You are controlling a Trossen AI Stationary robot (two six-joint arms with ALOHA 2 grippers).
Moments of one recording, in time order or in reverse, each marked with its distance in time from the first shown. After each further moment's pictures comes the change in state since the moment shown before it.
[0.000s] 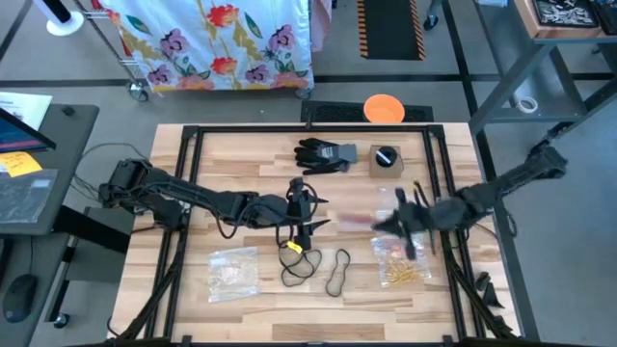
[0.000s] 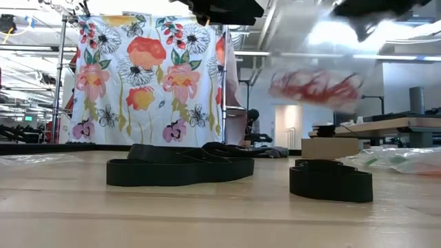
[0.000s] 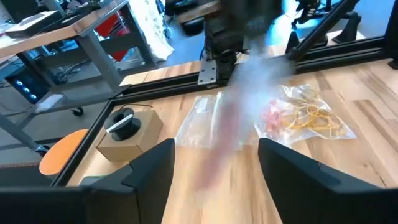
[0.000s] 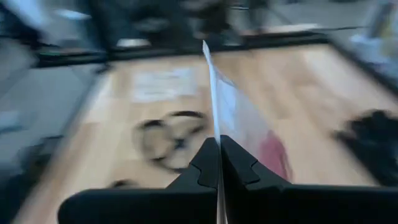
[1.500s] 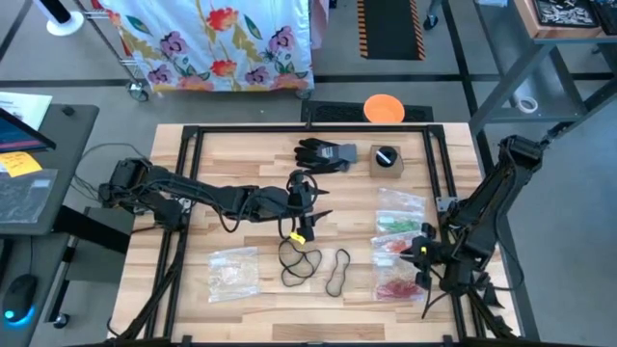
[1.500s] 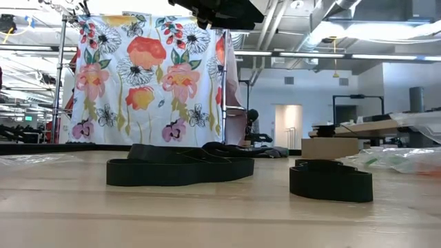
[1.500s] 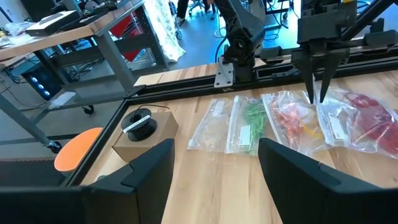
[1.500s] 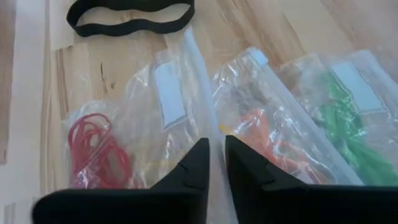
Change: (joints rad) left arm 0.051 0.000 0.000 0.026 0.004 0.002; right arm 0.655 0.313 -0.046 -0.531 0.294 1.047
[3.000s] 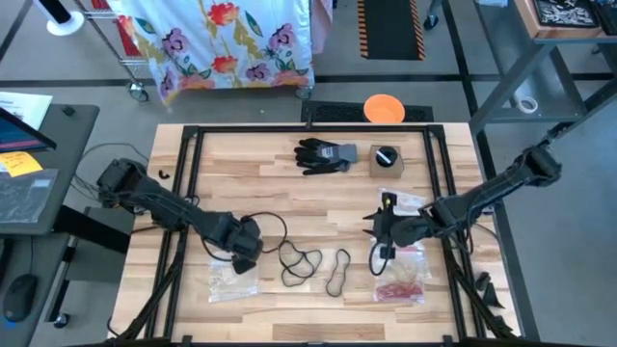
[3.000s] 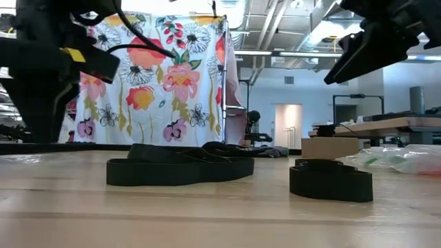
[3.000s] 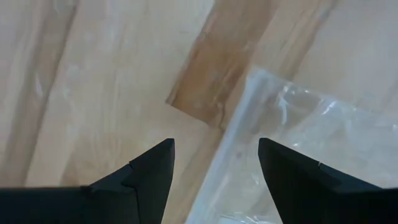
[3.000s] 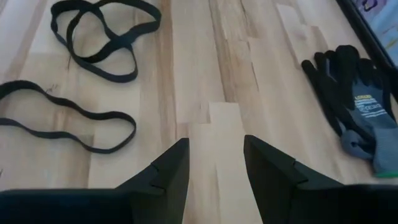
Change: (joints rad) left arm -0.246 -0.082 -0.235 -1.066 0.284 -1.040; right arm -0.646 0.008 0.111 0.336 -0.154 -1.079
